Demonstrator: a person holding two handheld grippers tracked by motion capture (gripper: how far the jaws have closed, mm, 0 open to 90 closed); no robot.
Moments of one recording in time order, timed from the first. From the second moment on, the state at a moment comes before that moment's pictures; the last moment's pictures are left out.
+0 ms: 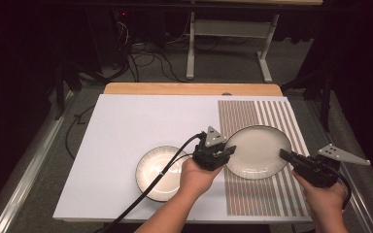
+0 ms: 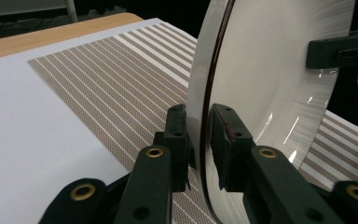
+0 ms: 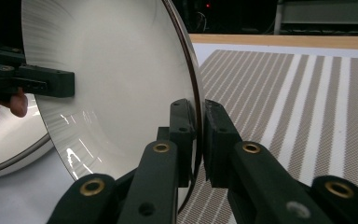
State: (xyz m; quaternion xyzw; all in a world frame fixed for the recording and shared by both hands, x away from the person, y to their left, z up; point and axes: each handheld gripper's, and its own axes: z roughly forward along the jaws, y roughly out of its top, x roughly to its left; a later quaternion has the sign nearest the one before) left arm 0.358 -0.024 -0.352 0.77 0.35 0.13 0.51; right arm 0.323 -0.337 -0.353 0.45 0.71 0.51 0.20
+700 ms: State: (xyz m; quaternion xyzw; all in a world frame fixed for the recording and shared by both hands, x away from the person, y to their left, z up) left arm 0.398 -0.070 -0.387 0.78 0.39 0.11 0.47; right arm 0.340 -0.368 -0.382 0.50 0.69 0.48 0.19
